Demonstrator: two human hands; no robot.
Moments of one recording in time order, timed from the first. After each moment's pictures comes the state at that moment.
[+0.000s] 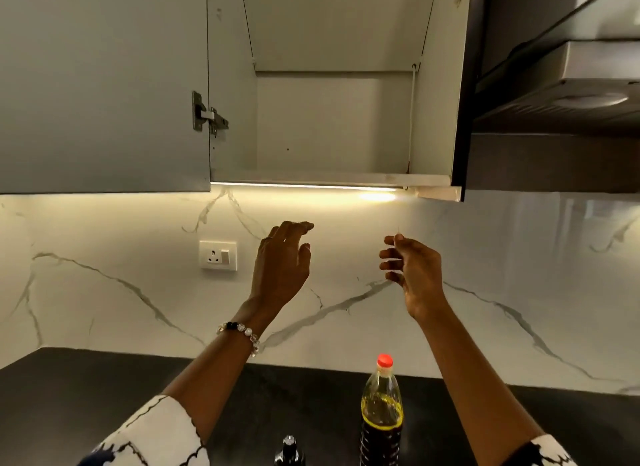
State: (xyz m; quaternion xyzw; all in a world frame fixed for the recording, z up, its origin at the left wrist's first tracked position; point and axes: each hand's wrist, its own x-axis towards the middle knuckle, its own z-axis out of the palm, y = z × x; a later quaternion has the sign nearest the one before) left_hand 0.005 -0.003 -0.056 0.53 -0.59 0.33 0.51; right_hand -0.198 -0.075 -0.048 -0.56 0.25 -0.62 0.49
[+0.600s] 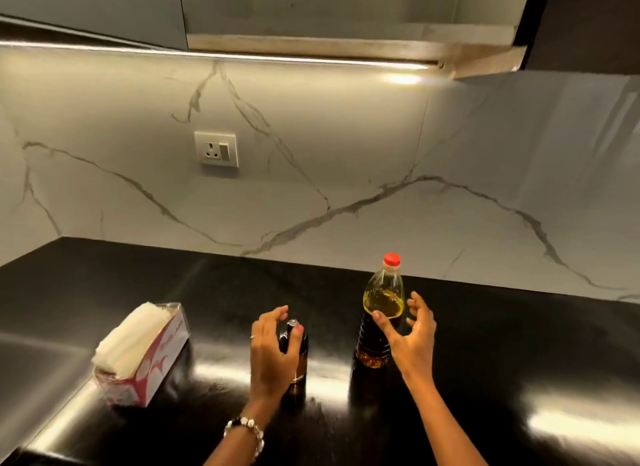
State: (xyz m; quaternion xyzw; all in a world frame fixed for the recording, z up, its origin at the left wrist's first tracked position) left_hand -0.031 0.056 -0.359 0.68 -0.45 0.06 0.58; right_hand -0.224 -0.068 -0.340 -0.63 0.46 -0.51 0.36
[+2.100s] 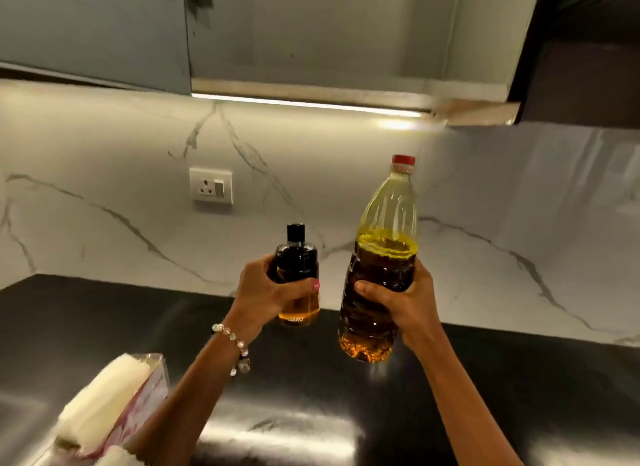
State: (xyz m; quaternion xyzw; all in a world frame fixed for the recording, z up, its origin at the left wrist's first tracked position) left_hand 0.014 0.023 -0.175 0.60 -0.48 -0.20 0.62; right_hand -0.188 -0.063 -0.168 -0.67 0.27 -0.52 0.46
